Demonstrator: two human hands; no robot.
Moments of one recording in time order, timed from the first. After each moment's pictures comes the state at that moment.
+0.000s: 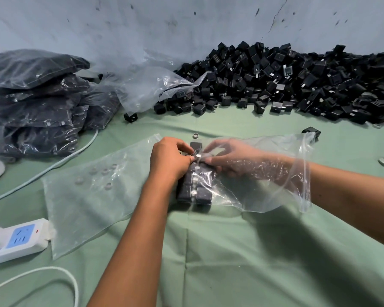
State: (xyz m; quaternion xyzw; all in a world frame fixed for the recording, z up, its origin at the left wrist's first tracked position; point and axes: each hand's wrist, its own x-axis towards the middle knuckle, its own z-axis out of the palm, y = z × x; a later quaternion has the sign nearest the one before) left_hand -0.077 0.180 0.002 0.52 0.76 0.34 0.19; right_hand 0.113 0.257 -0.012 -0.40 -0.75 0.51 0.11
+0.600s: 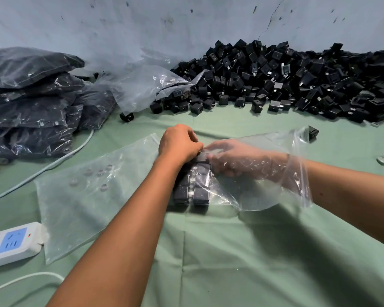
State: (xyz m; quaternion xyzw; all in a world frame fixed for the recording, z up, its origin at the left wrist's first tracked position) left_hand -0.062 0.231 0.005 0.57 0.77 0.24 0.15; right_hand 0.116 0.255 -0.009 -0.42 -0.71 0.55 0.13
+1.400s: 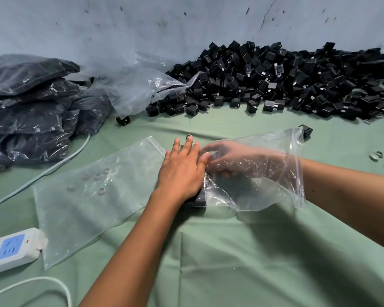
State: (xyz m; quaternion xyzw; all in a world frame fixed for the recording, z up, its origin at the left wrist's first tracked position) left_hand -0.048 0.178 -0.020 0.70 0.70 0.11 0.10; right_hand 0.115 0.265 -0.008 -0.38 -0.78 0.49 0.06
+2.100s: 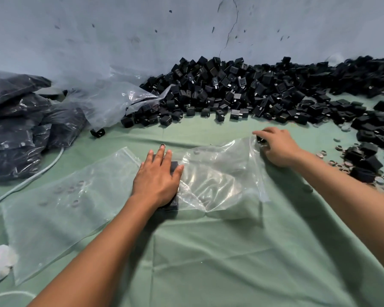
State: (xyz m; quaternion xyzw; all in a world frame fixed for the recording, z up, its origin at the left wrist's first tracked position) left_hand -0.047 0.177 -0.027 0.70 0.71 0.08 0.06; right_hand 0.291 0.277 -0.006 -0.67 -0.73 0.08 0.09
